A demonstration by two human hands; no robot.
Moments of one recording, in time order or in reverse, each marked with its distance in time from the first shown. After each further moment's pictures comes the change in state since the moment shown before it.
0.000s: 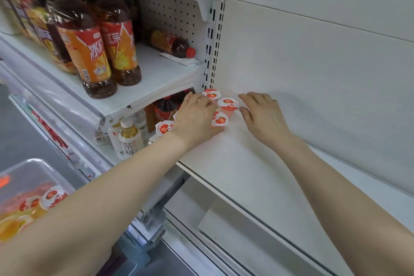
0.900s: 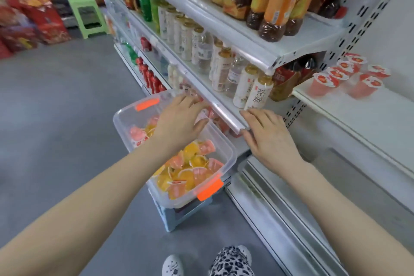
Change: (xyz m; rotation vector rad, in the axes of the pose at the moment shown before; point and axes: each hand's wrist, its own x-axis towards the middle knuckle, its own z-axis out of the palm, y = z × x) left_hand -0.356 -0.221 -0.075 0.037 0.119 -0.271; right_hand -0.122 -0.354 0.048 0.129 -0.015 -0.407
